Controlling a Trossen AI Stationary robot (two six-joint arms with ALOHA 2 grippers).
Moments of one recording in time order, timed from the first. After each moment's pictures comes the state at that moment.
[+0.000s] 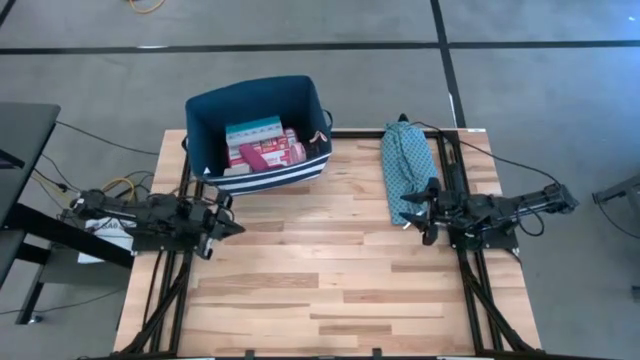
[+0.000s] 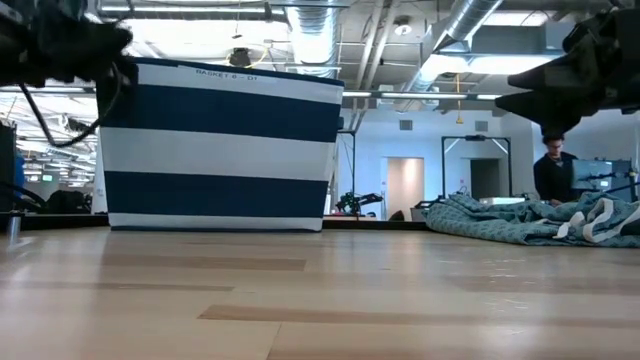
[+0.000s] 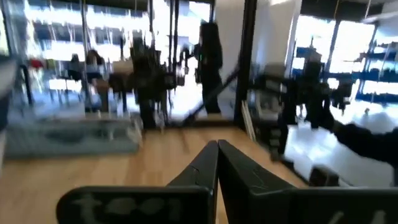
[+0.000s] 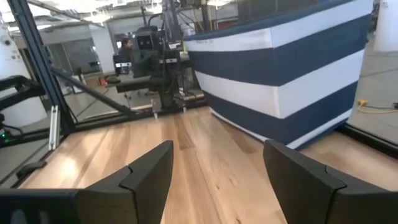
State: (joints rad) left arm -0.18 0.05 0.01 0.20 0.04 -0.06; right arm 0.24 0.07 0.01 0.07 0.40 0.11
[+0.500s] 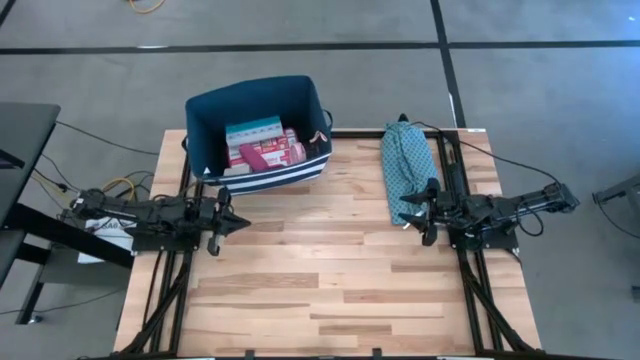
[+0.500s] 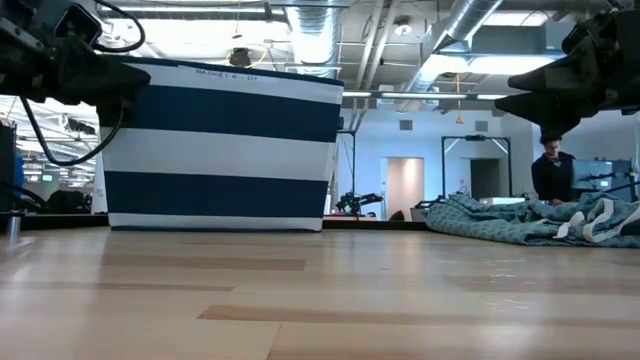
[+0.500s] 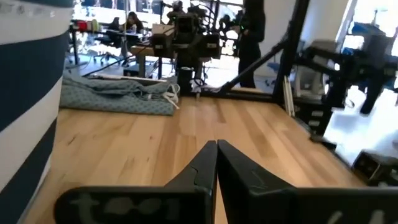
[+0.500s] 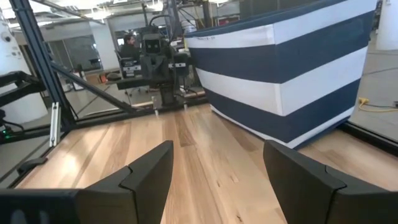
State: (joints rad) left arm -0.18 0.07 0.01 0.05 -0.13 -0.13; right arm 0.24 0.09 0.01 0.07 0.39 0.12
